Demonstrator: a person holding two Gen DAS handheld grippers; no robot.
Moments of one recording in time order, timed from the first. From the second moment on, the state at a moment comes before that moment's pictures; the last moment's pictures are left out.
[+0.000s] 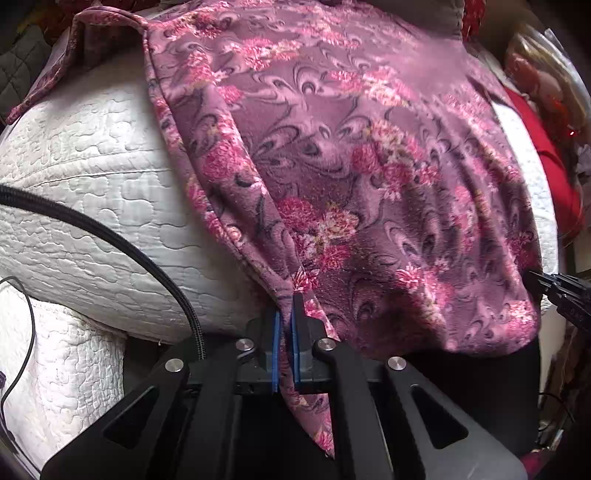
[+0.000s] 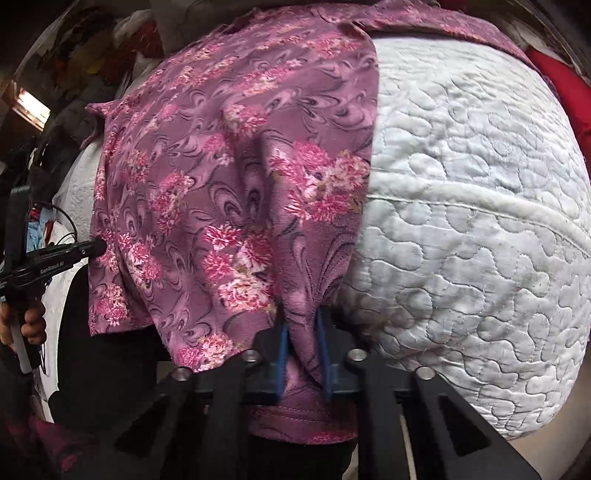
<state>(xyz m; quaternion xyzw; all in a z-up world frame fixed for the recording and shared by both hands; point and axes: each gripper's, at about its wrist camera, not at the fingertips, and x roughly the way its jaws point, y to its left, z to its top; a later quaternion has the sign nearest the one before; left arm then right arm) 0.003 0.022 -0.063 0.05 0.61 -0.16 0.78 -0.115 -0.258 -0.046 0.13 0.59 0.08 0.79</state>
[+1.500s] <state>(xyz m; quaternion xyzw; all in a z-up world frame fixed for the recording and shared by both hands) 0.104 0.031 -0.039 0.00 0.60 -0.11 0.80 -0.041 -0.365 -0.003 0.20 0.49 0.00 0.85</state>
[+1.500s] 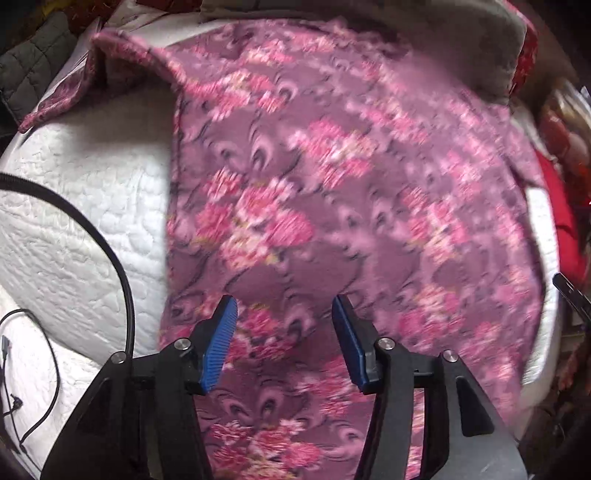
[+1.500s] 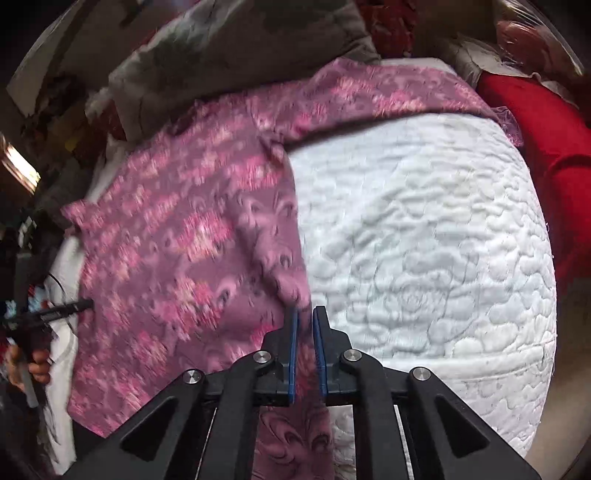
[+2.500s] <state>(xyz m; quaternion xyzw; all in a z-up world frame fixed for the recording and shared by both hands) 0.229 -0.078 -0.021 -0.01 0.53 -0.18 0.83 0.095 -0.676 -0.060 0.60 0.15 -0.26 0.74</state>
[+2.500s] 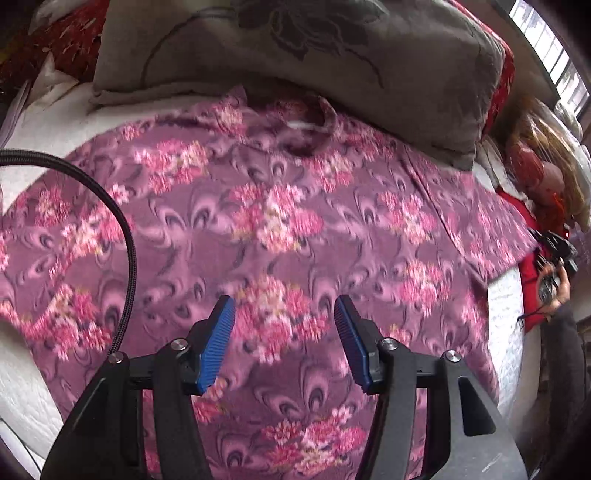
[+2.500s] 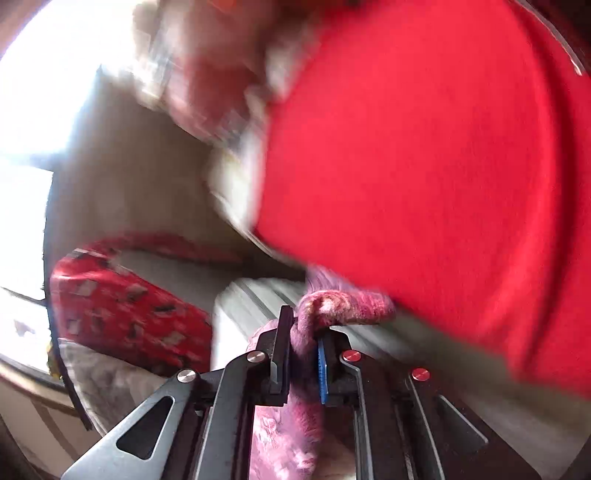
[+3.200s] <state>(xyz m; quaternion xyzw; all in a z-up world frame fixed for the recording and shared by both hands) 0.260 -0.020 -0.037 -0.14 0.50 -0.15 0.84 0.196 -0.437 0.043 0.34 0.31 -0.06 0.89</state>
